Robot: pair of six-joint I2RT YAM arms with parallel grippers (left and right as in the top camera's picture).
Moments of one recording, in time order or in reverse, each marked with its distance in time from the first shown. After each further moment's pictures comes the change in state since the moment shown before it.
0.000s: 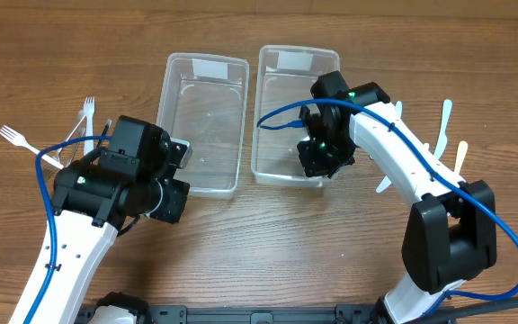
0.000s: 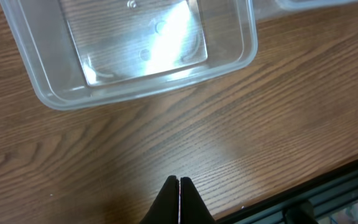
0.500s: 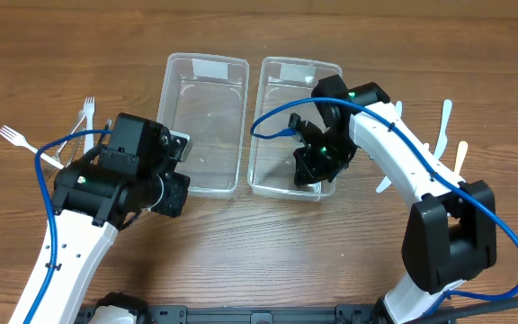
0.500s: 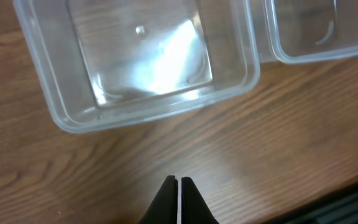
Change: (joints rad) left arm 0.000 0.001 0.000 0.069 -0.027 0.000; right arm 0.000 0.000 0.011 -0.024 -0.132 -0.161
